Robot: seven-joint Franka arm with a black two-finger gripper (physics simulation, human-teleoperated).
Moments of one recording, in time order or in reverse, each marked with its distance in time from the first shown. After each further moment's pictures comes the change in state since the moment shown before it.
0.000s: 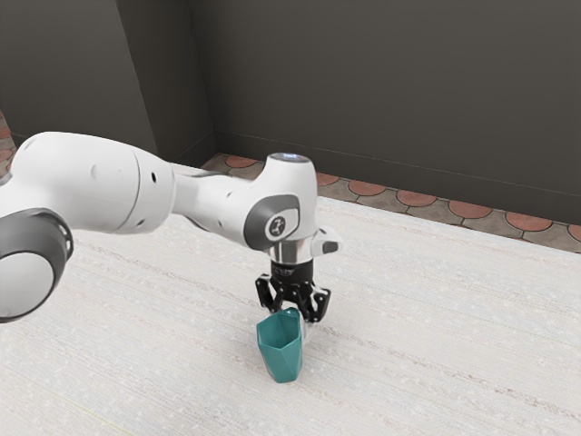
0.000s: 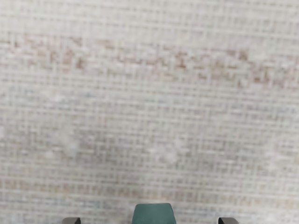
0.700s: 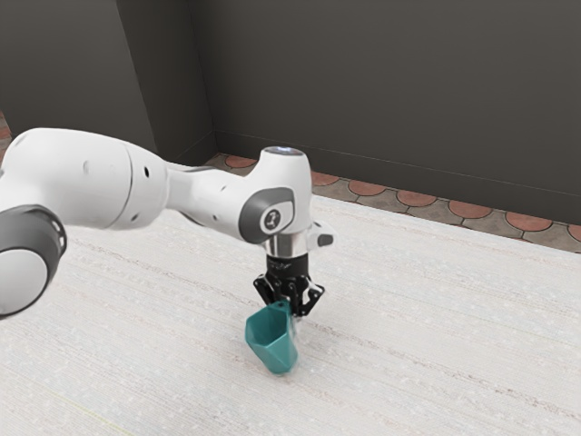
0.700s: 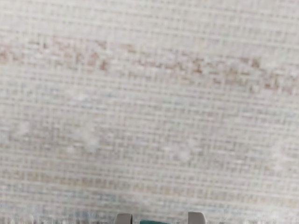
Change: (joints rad) arm 0.014 -0.020 0.002 -0.001 -0.002 -0.019 -0.018
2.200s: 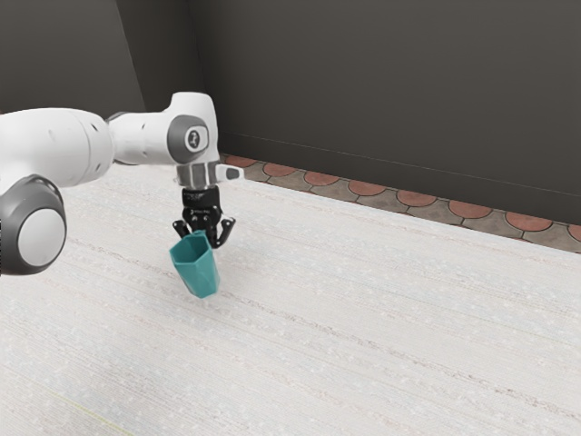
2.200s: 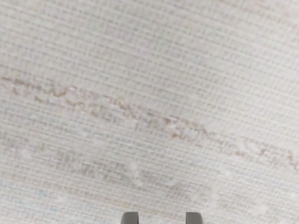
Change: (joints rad) arm 0.451 0.198 -0.072 0.428 0.042 -0.390 0.142
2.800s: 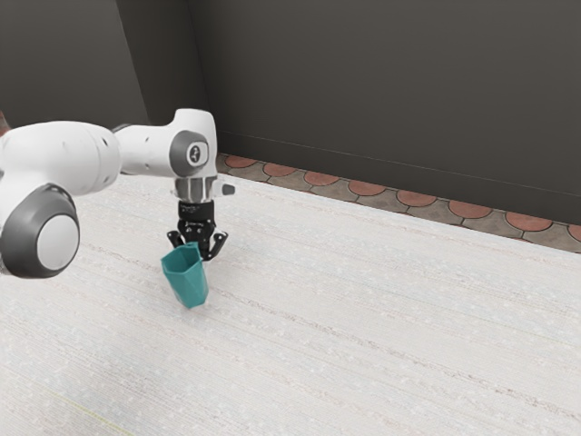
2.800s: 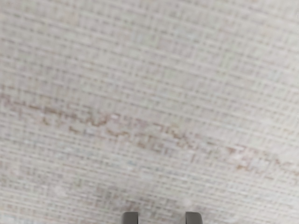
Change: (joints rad) arm 0.038 0.099 -0.009 0.065 0.047 -0.023 0.051
